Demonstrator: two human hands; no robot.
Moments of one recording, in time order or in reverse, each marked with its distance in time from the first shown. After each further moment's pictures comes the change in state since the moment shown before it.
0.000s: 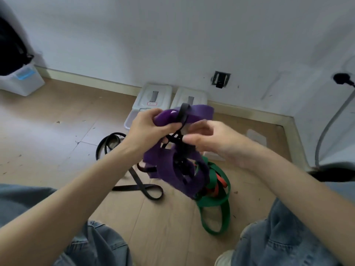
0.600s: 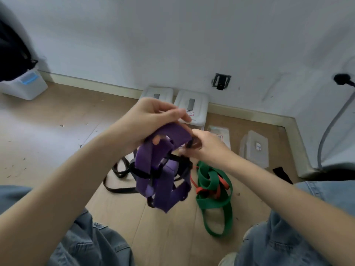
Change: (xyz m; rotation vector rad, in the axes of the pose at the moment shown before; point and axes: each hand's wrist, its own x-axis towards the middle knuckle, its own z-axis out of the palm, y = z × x) left_hand -0.011 0.051 -0.022 -0.054 -0.332 -0.005; right_hand 0.016 0.018 0.022 -0.417 0.090 -0.107
